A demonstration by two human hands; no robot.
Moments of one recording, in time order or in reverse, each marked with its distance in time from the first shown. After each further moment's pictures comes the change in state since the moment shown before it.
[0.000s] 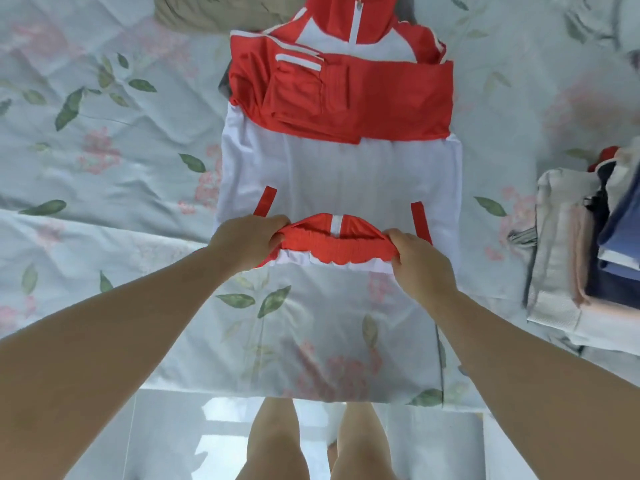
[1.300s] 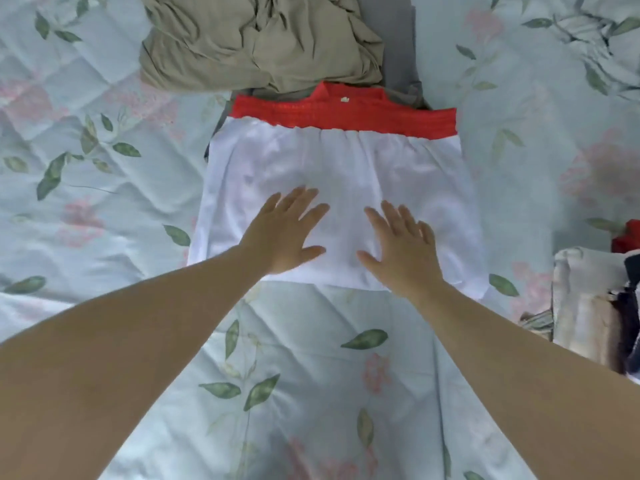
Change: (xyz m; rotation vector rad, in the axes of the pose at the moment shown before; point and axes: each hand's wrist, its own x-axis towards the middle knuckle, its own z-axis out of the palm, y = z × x) left_hand 0.142 0.014 -0.065 0.207 0.050 0.178; right_hand 0.147 -0.005 -0.053 -0.143 -0.104 -0.050
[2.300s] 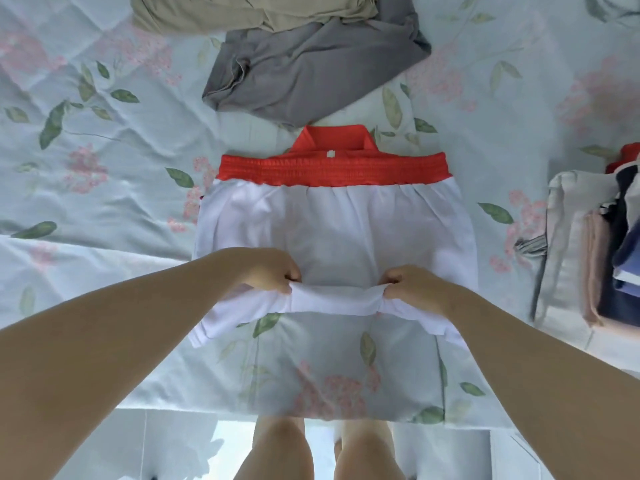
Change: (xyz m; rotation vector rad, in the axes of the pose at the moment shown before) left_hand -0.095 0.039 0.046 -0.314 -0.773 0.042; right_hand -0.117 0.014 0.063 0.641 -0.543 0.306
